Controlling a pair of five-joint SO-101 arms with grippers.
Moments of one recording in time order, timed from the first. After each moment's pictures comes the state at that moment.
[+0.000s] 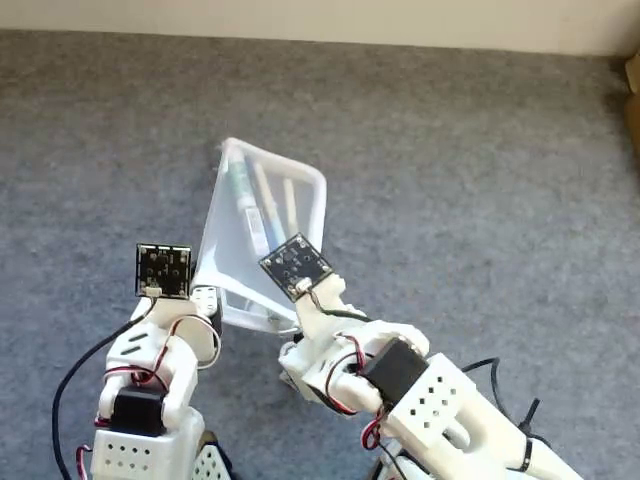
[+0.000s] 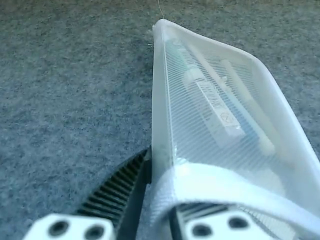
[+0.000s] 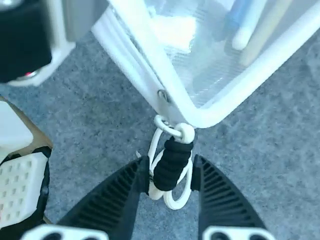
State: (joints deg) left arm 1.8 -103.8 92.4 52.5 7.9; right arm -52.3 -54.7 54.3 68.7 -5.4
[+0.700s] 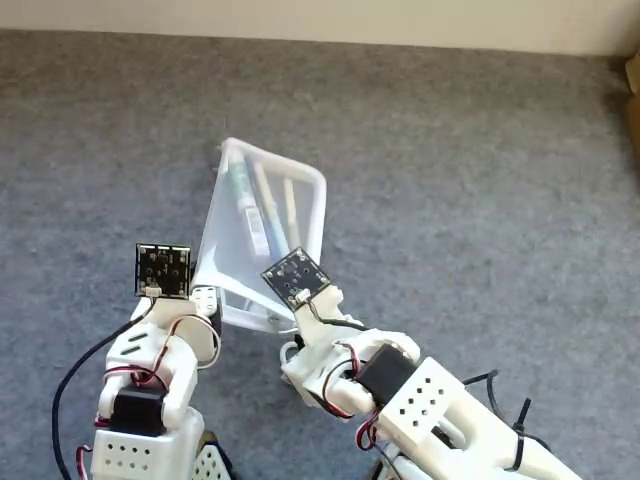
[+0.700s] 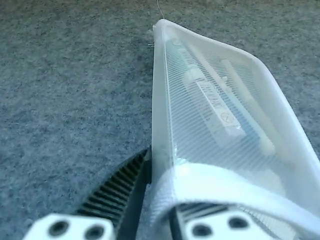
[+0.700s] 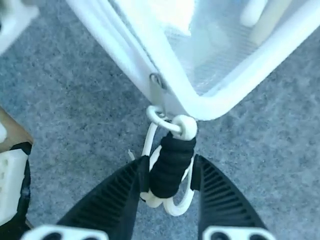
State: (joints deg) left arm 1.6 -103.8 92.4 52.5 7.9; right arm -52.4 -54.7 63.9 61.2 -5.6
